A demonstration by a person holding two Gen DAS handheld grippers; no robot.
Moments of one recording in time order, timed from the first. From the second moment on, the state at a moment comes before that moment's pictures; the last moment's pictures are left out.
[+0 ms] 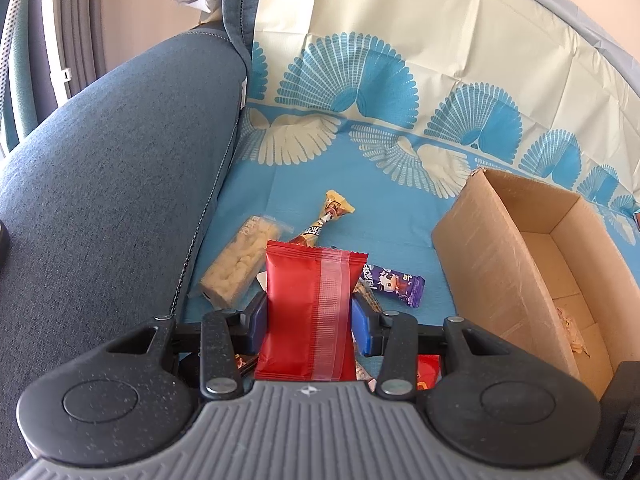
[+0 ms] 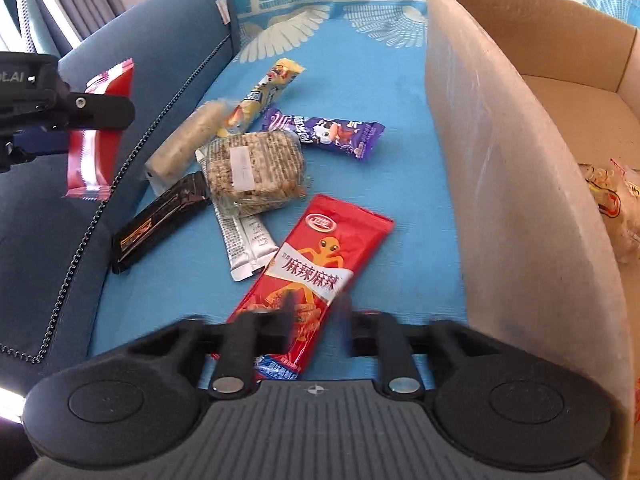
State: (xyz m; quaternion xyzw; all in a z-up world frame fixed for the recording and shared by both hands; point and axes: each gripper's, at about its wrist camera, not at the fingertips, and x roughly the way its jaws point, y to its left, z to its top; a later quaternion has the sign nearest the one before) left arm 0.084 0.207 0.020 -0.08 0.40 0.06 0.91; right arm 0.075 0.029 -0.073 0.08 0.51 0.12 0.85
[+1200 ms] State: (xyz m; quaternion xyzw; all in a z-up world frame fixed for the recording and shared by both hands) left arm 0.081 0.216 0.018 -0.10 0.39 0.07 0.91; right arm 0.058 0.004 -0.001 0.09 0.36 0.12 0.92
